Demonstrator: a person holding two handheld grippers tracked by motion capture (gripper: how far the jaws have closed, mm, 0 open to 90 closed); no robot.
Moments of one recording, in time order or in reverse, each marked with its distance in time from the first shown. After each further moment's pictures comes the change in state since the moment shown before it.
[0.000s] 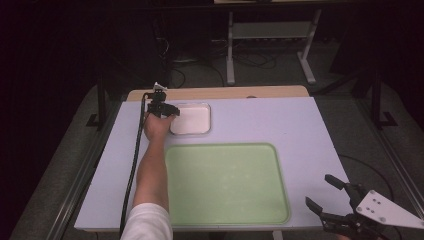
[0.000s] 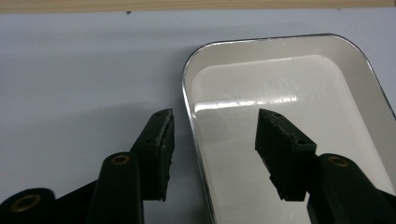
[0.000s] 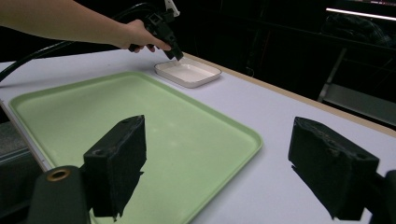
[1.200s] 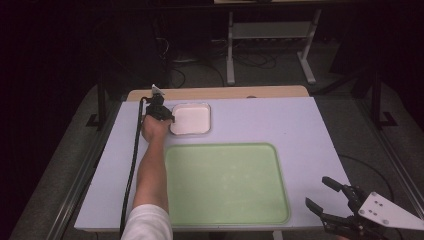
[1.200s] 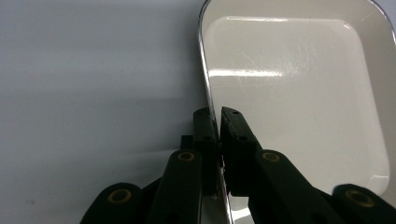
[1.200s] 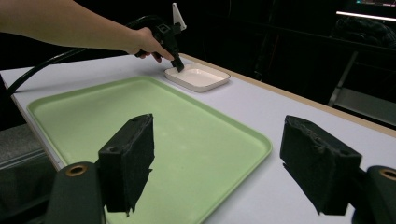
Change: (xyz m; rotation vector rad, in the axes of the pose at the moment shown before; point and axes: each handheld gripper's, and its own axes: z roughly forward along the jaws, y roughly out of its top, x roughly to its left) left arm 0.014 -0.005 0.007 0.155 -0.060 -0.113; right arm 0.002 0.001 -0.003 -0.020 0.038 0.008
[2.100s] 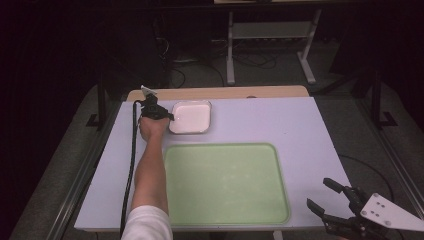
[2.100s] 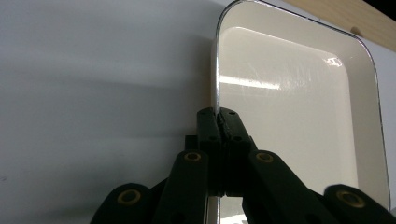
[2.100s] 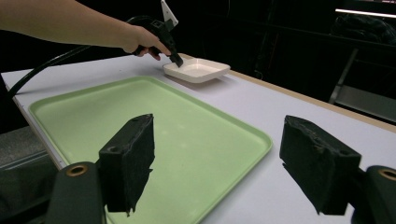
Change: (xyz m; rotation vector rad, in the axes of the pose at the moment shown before) left arm 0.013 -0.007 -0.015 -0.072 -0.149 -0.162; right arm -0.001 -0.004 -0.003 -0.001 0.000 0.015
